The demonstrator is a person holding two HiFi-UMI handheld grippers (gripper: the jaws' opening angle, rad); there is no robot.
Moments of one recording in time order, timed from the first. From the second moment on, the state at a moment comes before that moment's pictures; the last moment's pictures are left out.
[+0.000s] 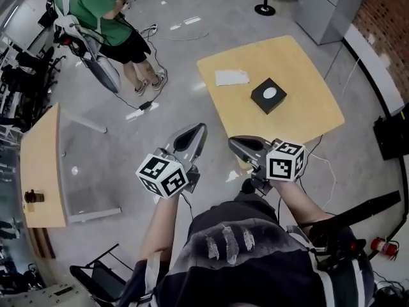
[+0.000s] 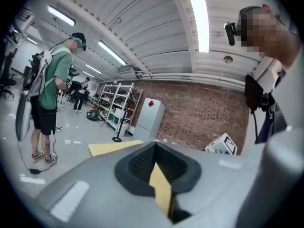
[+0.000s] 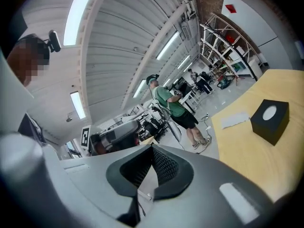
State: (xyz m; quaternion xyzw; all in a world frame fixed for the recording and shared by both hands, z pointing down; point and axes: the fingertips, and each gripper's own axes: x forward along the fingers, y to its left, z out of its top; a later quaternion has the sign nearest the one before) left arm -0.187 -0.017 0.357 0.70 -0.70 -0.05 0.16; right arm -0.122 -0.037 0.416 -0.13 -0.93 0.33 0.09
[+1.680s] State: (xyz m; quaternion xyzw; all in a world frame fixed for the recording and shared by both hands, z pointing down) left arm -0.075 0.122 0.395 0.76 -0.57 -0.13 0.29; right arm -0.042 0.121 0.396 -0.04 -0.95 0.31 0.06
